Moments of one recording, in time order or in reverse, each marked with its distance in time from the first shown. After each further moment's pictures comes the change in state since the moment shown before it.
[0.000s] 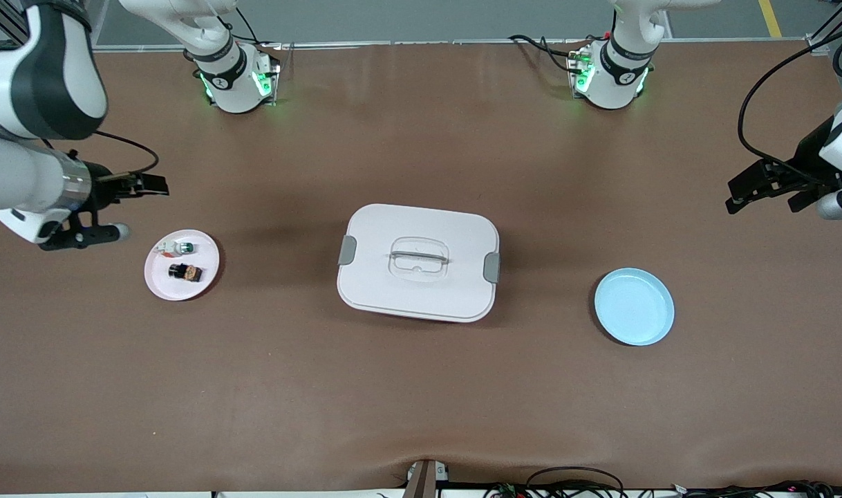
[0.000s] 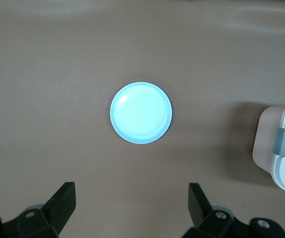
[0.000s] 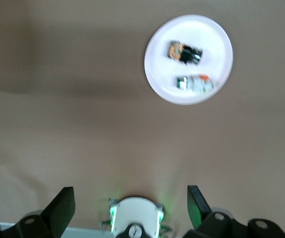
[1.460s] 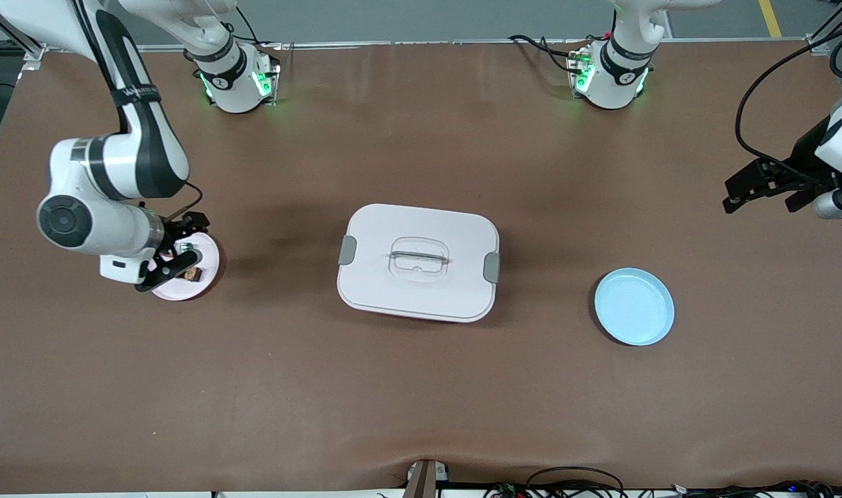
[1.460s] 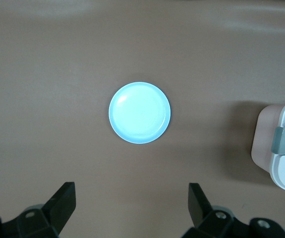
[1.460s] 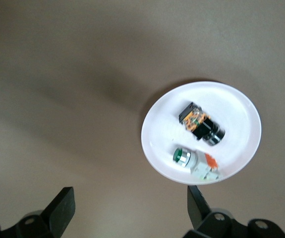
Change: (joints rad) left arm -0.005 -0.001 0.000 0.000 0.000 0.000 0.000; right arm 0.039 0.127 0.009 -0.221 -0.065 0.421 -0.342
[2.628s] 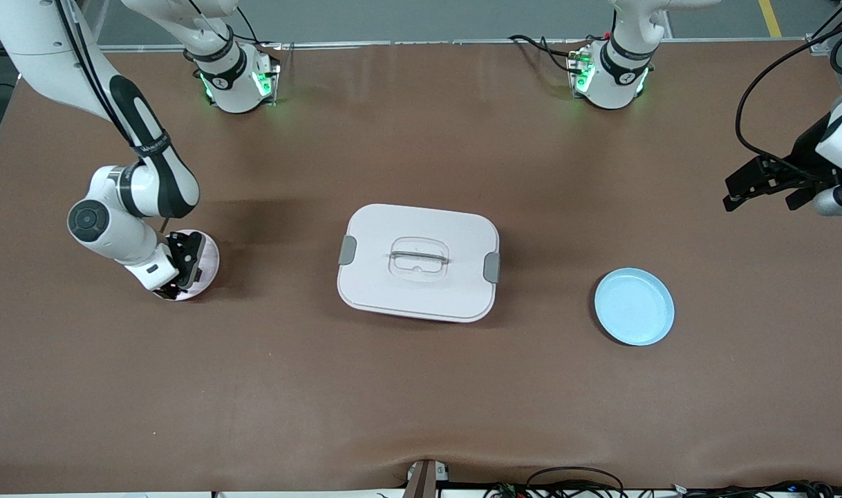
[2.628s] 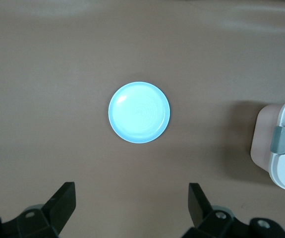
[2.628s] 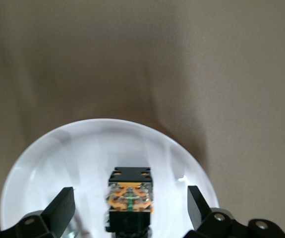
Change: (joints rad) left arm -0.005 -0.005 -0.001 -0.004 0.000 0.000 -0.001; right arm -0.120 0.175 -0.010 -0.267 -0.035 0.715 -0.951
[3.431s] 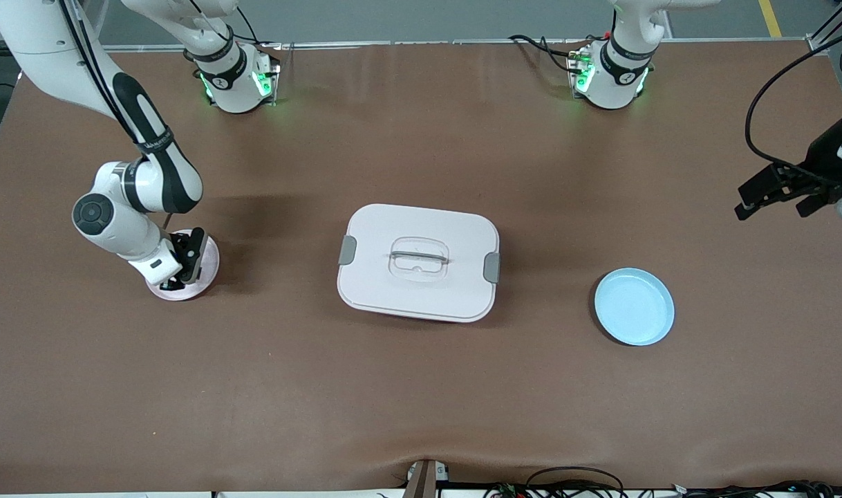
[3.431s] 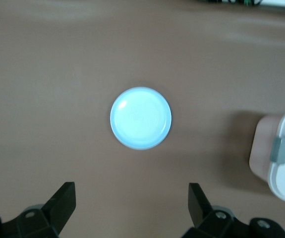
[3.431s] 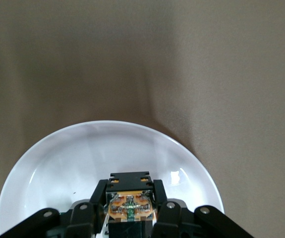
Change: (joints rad) left arm 0.010 -0.017 0.016 -0.020 -0.017 0.014 -0.006; right arm 0.001 0.001 -0.006 -0.051 -0.001 0.101 -0.075
